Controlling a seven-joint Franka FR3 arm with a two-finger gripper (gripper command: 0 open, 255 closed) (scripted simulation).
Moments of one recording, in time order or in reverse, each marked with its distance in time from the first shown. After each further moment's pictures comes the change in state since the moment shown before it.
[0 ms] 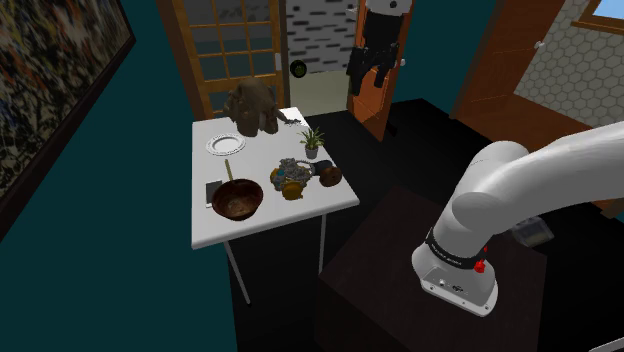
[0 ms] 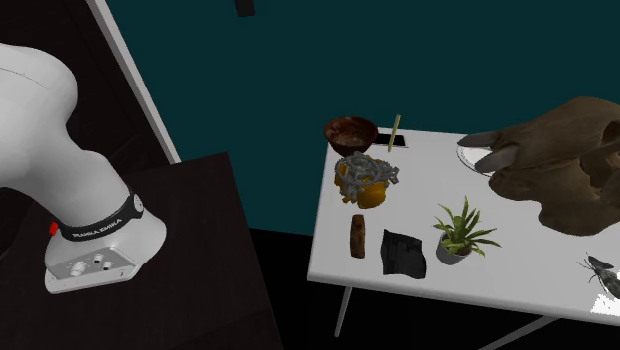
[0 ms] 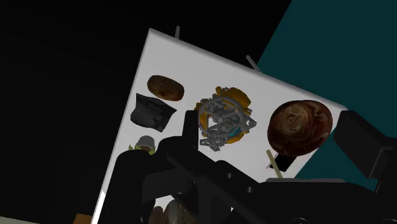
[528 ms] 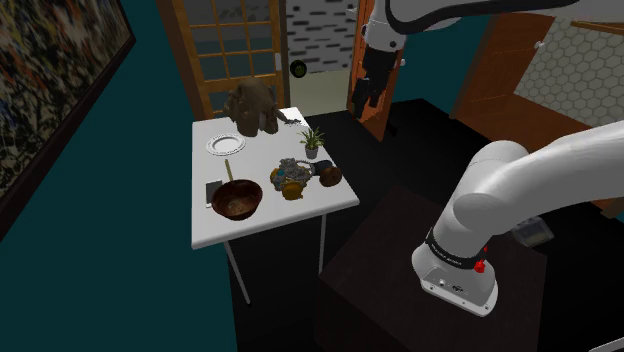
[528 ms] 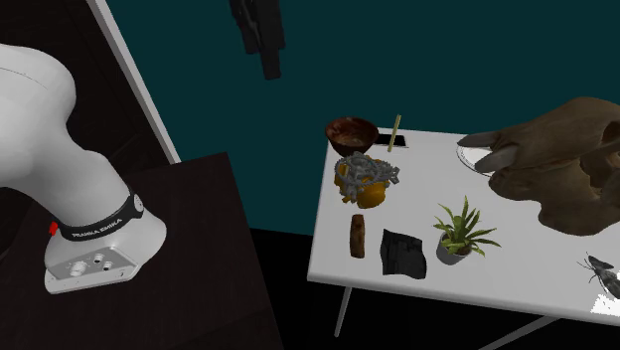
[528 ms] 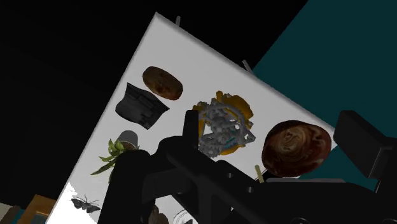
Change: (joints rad) arm 0.027 -0.002 -0.096 -0.180 -0.063 0.196 -0.221
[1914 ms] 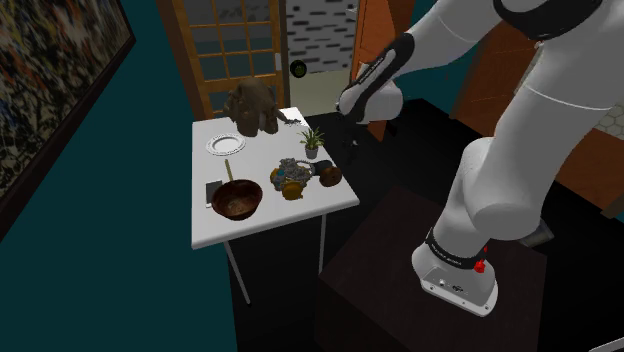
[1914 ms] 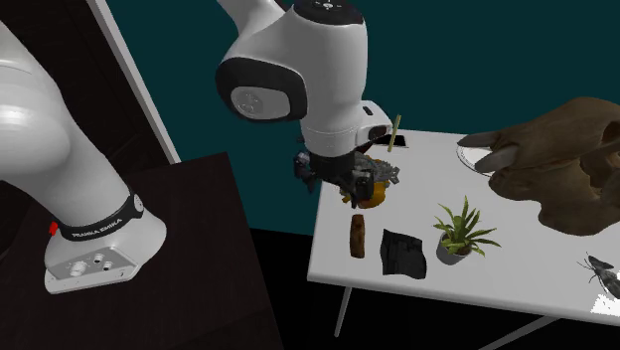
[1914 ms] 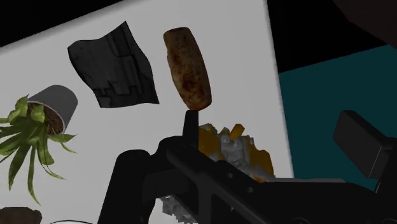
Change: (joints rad) arm 0.330 0.712 -0.523 -0.097 0.243 0.829 -1.092
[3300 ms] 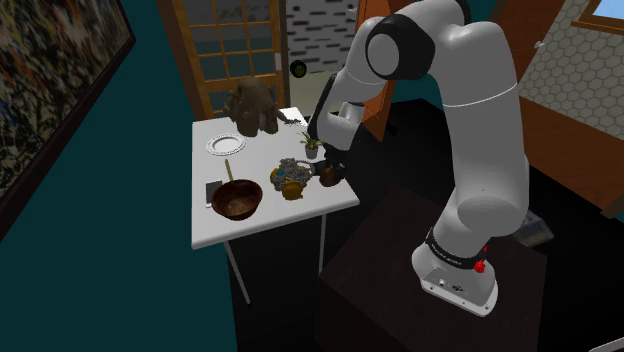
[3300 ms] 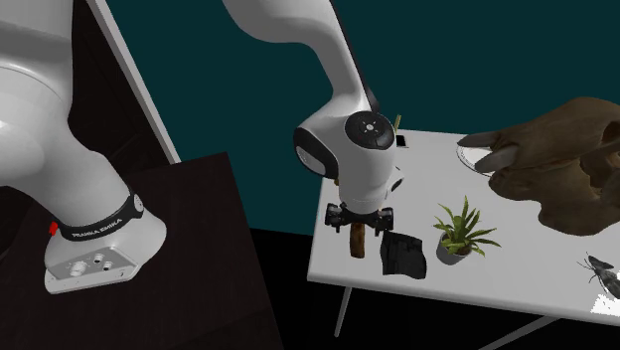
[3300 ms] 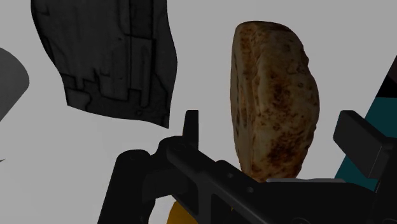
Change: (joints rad) arm -0.237 0.598 0.343 0.346 0.802 0.099 -0.921
